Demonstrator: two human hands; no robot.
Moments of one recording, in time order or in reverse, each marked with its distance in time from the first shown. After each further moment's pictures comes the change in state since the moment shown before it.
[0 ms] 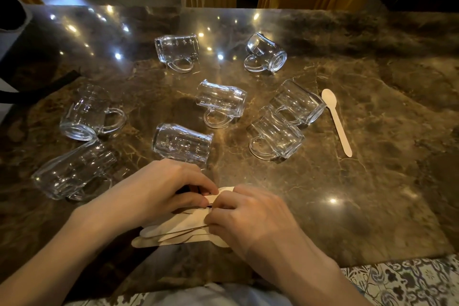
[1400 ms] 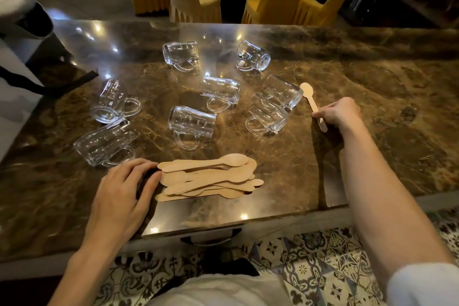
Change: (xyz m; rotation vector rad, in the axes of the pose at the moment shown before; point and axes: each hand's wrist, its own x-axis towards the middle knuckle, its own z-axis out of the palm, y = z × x) left_hand -0.103 -0.020 0.078 0.090 0.729 -0.388; right_hand -0.011 0.184 -0.043 0.401 0.347 1.371
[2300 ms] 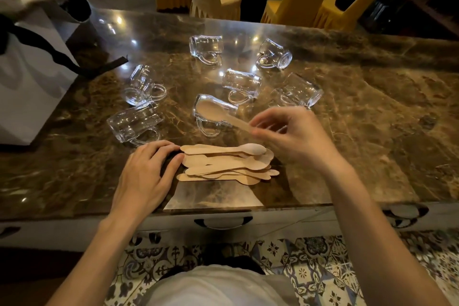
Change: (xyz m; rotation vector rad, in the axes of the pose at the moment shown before) left_hand -0.002 -0.001 0.000 -0.030 0.022 -0.009; right_hand -0.188 -0.039 0.013 0.132 -0.415 -0.912
